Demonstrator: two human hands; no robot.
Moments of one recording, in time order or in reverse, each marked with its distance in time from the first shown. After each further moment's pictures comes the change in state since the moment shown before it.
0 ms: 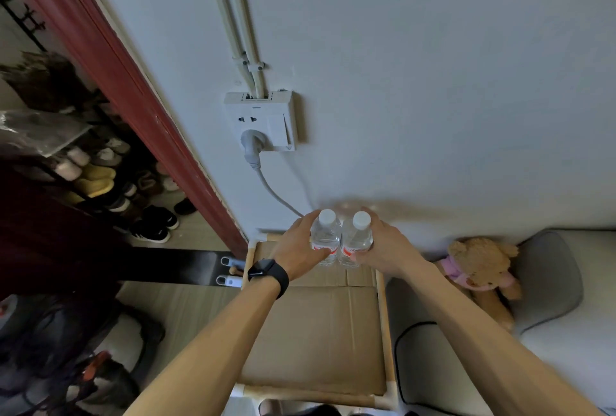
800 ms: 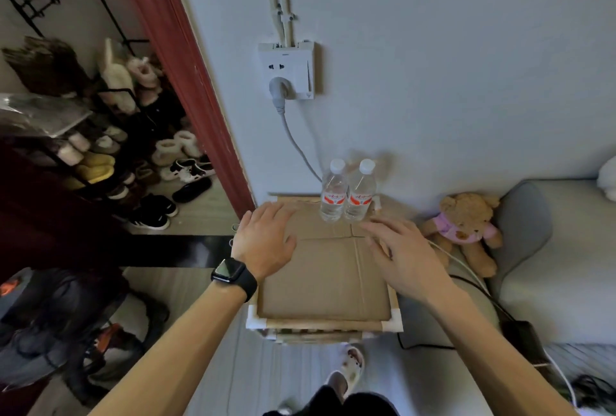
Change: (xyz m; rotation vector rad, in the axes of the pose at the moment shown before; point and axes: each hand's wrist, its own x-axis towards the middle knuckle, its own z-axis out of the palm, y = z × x) left_hand -0.143 -0.033 -0.050 0.611 0.161 0.141; right_hand -0.177 -0.046 0.043 -0.173 0.404 -0.331
